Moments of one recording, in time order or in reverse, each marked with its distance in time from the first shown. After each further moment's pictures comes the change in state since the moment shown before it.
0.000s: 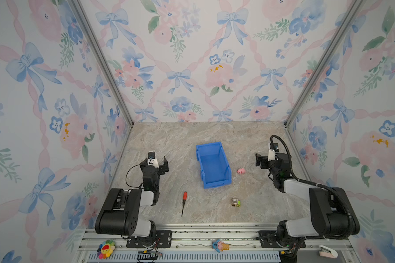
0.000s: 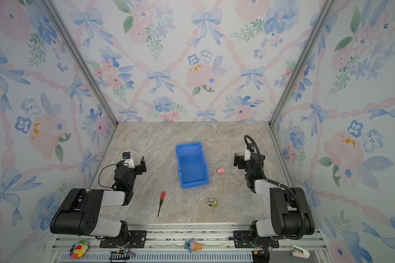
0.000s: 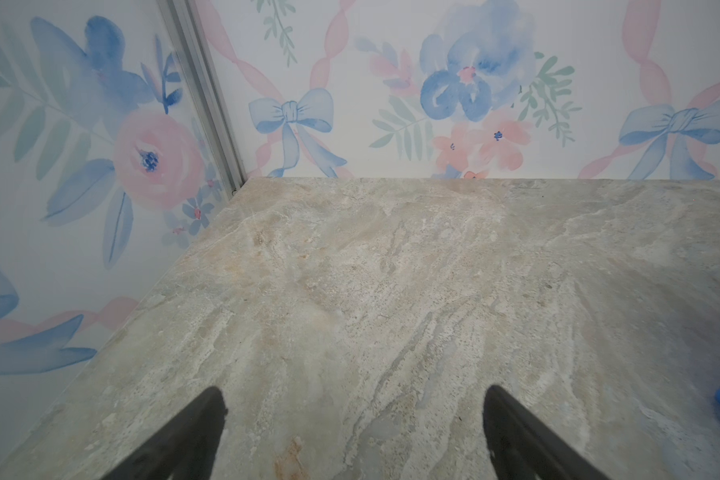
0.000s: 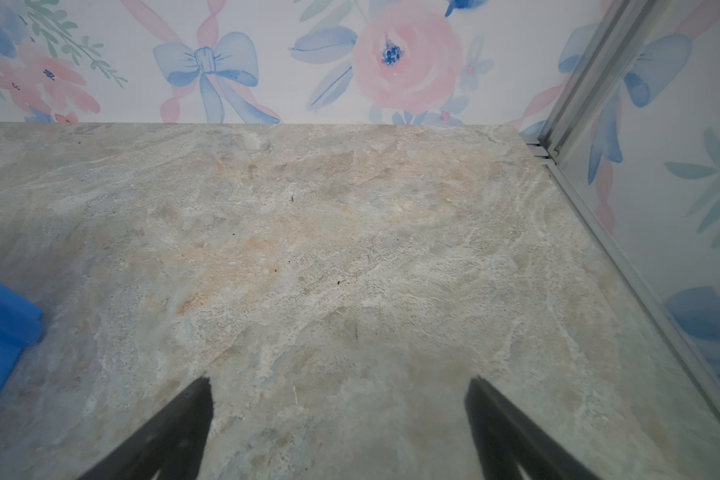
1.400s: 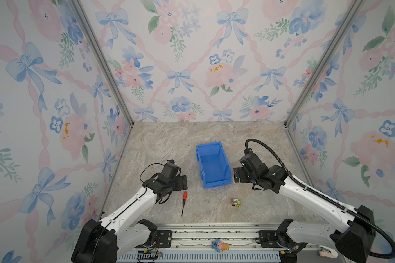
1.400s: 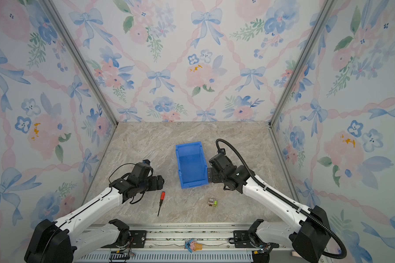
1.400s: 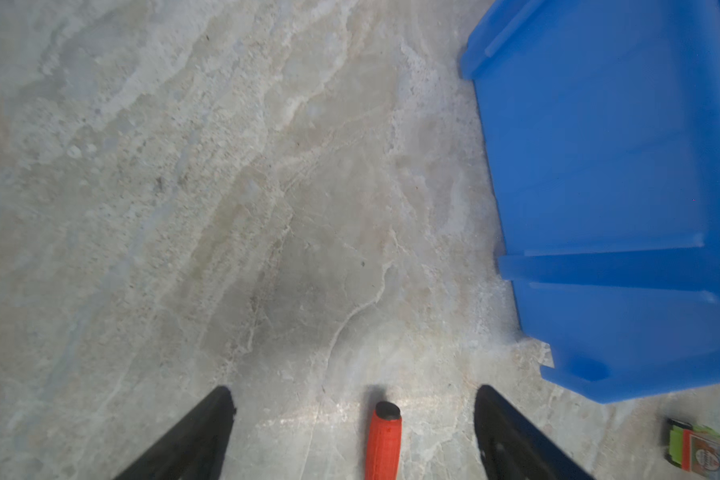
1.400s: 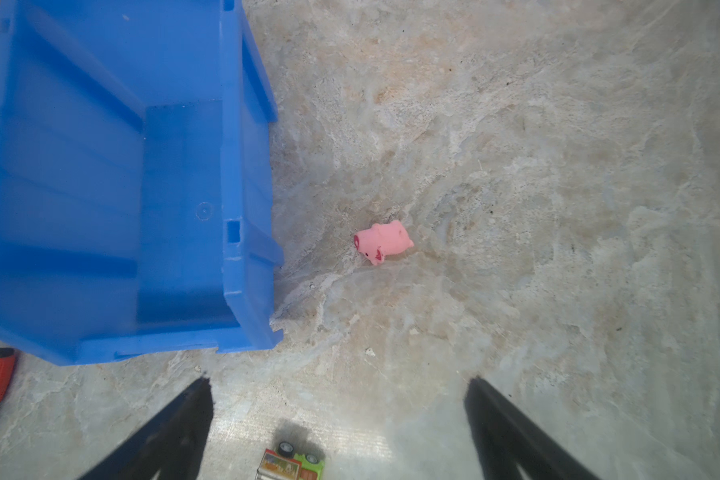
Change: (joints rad) left arm -0.441 -0.315 0.334 -1.450 0.148 -0.576; right arm 0.739 -0.187 0.488 -1.302 0.372 0.538
